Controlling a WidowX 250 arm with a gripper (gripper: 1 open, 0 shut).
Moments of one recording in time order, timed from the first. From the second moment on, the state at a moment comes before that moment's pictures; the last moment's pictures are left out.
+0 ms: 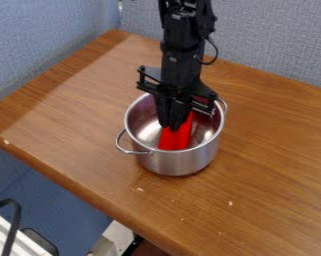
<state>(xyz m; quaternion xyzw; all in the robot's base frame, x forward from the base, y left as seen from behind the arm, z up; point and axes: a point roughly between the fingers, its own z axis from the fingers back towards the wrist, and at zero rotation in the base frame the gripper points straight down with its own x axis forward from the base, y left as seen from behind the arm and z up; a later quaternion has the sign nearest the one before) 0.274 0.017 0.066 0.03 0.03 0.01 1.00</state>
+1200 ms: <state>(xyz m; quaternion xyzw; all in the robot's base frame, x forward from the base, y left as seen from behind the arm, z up) 0.277 0.025 0.070 0.03 0.02 0.04 1.00</state>
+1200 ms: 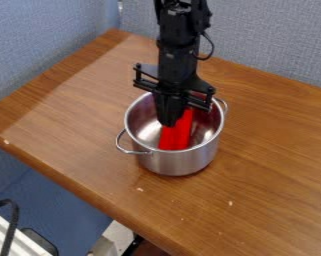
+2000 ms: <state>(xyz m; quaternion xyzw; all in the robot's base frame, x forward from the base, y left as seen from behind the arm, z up) 0.284 0.026 0.071 0.03 0.02 0.06 1.00</state>
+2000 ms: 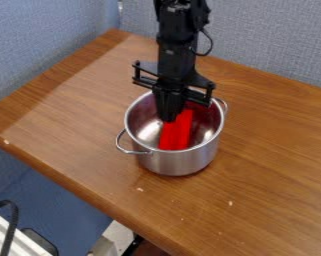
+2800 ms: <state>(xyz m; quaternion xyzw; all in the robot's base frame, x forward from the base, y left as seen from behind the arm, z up) 0.289 0.027 0.064 0.02 0.02 0.07 1.00</state>
